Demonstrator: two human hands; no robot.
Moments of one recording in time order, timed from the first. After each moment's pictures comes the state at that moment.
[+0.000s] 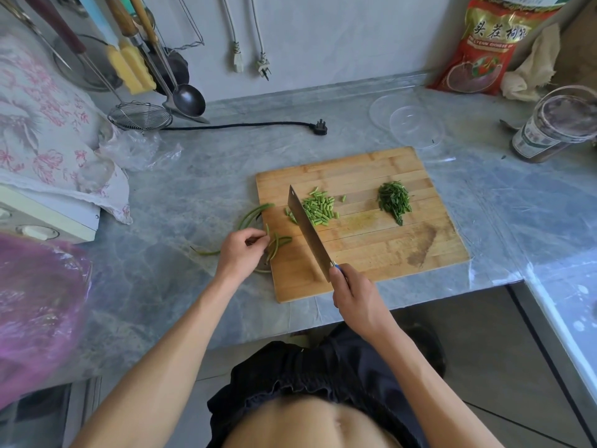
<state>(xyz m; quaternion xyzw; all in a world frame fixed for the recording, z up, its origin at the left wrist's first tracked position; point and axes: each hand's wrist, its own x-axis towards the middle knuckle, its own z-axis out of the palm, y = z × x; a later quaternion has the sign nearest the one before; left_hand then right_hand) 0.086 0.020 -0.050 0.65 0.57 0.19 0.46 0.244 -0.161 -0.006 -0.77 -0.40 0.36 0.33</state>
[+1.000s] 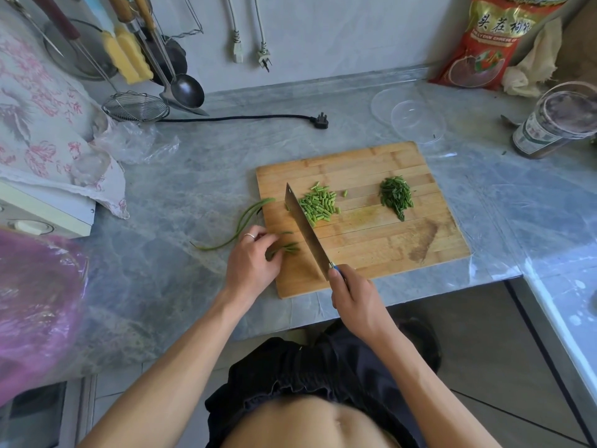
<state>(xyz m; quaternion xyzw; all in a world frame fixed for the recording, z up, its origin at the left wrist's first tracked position) 0.083 -0.008 -0.067 0.84 0.45 0.22 0.22 0.235 -0.165 -0.010 -0.76 -0.43 0.35 0.34</state>
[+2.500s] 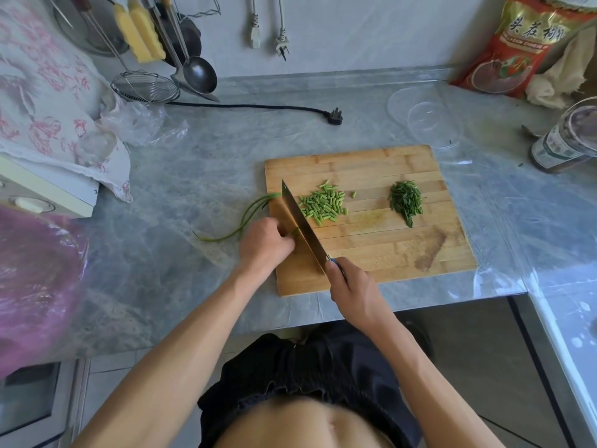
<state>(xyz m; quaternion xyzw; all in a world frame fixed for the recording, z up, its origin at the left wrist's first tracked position) 0.120 0.012 -0.042 0.73 0.59 0.05 0.33 0.243 -0.142 -0.009 -0.75 -0.45 0.37 0.31</state>
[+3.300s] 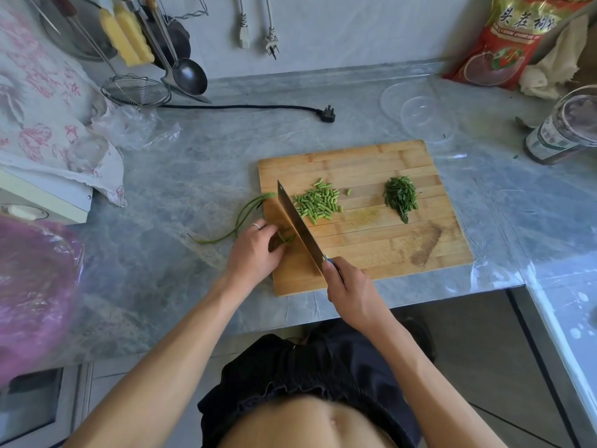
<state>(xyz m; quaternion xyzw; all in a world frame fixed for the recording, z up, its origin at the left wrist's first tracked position) 0.096 0.004 -0.059 0.84 0.45 0.16 0.27 0.244 -0.145 -0.009 -0.76 -0.44 0.37 0.31</state>
